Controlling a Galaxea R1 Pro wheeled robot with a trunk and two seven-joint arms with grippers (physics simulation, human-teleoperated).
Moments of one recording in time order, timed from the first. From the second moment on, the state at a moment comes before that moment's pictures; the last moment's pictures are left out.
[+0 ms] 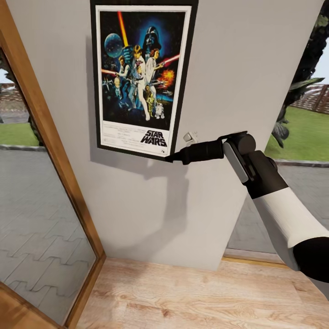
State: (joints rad) left arm 0.03 0.23 0.55 -0.82 0.21 0.24 -1.30; right arm -1.27 -0.12 0.39 -1.14 -0.30 0.95 0.88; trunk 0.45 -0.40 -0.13
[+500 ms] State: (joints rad) left arm 0.03 0.23 0.55 -0.82 0.21 0.24 -1.30; right arm -1.27 -0.12 0.39 -1.14 -0.29 0.95 0.88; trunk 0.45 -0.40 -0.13
